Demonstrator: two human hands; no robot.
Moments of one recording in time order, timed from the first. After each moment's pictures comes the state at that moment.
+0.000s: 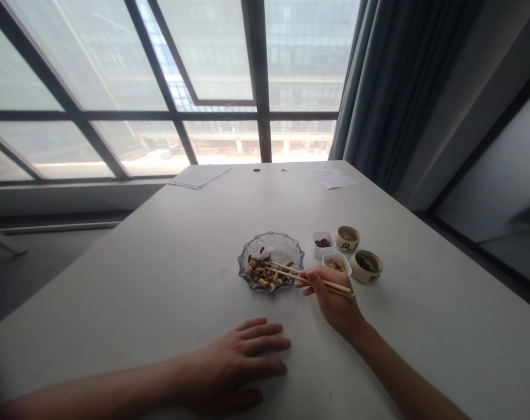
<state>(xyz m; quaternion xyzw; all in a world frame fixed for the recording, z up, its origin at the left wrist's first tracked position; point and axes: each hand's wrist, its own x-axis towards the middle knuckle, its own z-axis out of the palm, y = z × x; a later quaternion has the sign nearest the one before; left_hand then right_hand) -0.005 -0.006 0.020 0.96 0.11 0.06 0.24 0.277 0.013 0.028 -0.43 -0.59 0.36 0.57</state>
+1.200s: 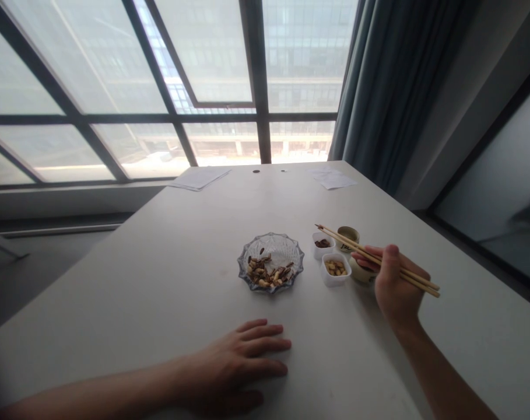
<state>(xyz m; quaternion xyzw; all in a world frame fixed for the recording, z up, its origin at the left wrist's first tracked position) -0.005 -0.007 0.024 0.96 0.11 0.05 0.25 0.341 0.013 0.065 -0.54 -0.45 0.07 0.71</state>
